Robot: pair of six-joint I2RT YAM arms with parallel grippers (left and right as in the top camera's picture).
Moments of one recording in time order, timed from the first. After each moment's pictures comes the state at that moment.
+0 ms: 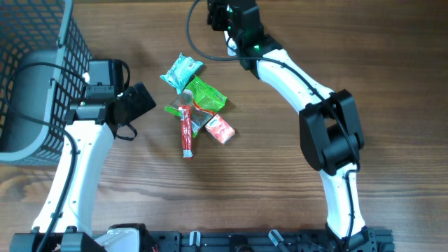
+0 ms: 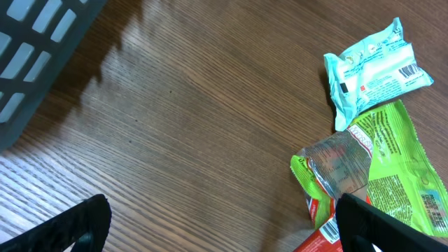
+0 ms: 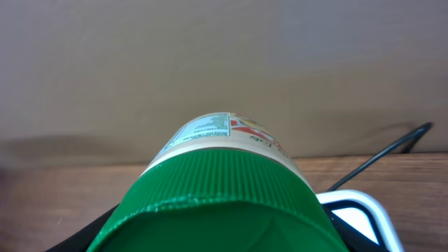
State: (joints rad) left arm 0.00 1.39 1.10 -0.83 -0.11 -0.54; right arm 0.46 2.30 1.85 0.14 0.13 0.42
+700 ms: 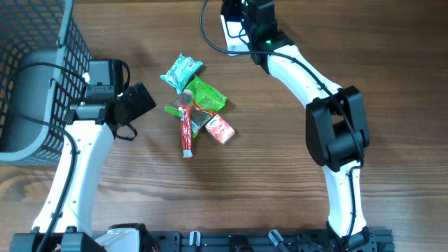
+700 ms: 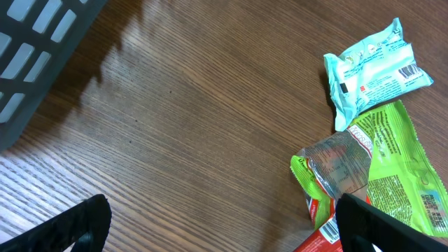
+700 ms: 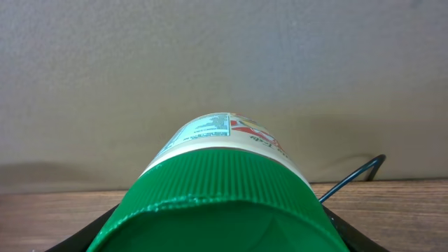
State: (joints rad) left arm 0.00 1.39 1.10 -0.83 -0.11 -0.54; right arm 0.40 2.31 1.85 0.19 0.11 0.38
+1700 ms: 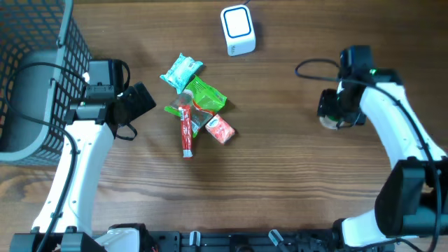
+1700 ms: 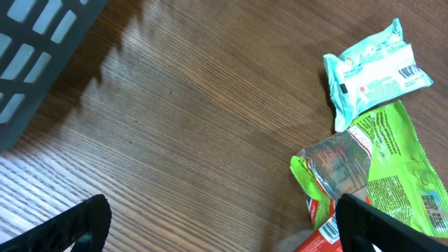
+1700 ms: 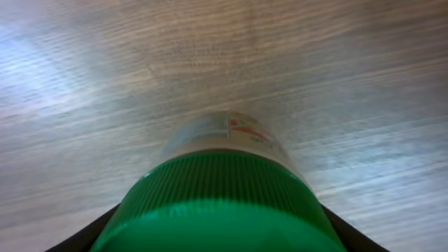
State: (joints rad) left arm 0.00 1.39 1.10 -0.83 -0.11 -0.54; right arm 0.00 1.68 1.18 -0.92 0.09 0.24
